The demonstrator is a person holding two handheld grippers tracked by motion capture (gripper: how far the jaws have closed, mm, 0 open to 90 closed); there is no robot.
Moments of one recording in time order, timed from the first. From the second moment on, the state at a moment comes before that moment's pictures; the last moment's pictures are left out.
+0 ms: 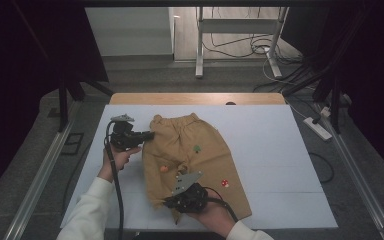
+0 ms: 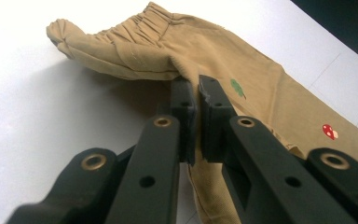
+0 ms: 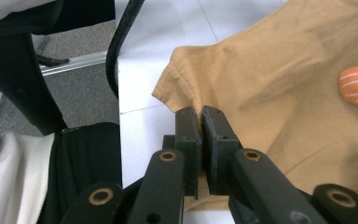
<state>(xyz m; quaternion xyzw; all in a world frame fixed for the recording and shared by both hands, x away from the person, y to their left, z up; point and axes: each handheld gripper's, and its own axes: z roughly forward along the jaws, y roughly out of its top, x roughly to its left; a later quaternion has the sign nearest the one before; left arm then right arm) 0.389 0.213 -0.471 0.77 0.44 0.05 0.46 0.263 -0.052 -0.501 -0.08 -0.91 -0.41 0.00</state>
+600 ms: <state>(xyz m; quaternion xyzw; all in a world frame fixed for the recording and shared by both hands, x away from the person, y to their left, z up) 0.390 0.208 -0.470 0.77 0.44 0.05 0.46 0.265 -0.061 -0.504 -0.09 -0.91 -0.40 0.00</state>
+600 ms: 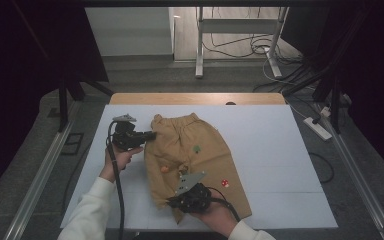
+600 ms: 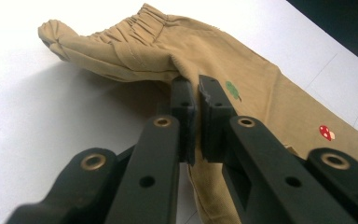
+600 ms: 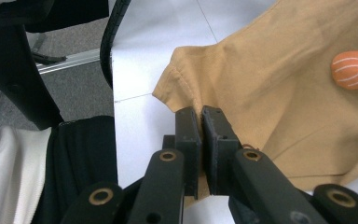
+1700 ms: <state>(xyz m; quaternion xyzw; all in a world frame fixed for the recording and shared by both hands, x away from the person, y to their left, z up) 0.389 0.192 -0.467 0.78 0.42 0.06 0.47 0.265 -0.080 -0.504 -0.10 -0.91 -0.40 0.00</state>
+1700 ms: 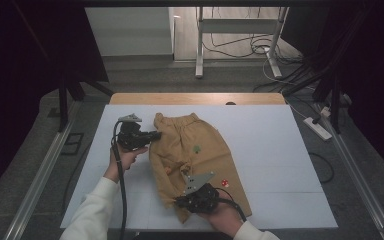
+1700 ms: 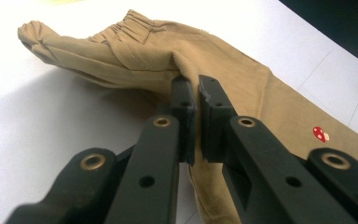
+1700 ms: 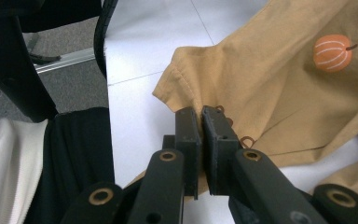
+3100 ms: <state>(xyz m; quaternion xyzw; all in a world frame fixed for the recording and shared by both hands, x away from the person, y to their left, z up) 0.391 0.176 -0.464 0.78 0.40 0.06 0.47 0.266 -0.095 -0.502 -0.12 -0.91 -0.40 -0.01</state>
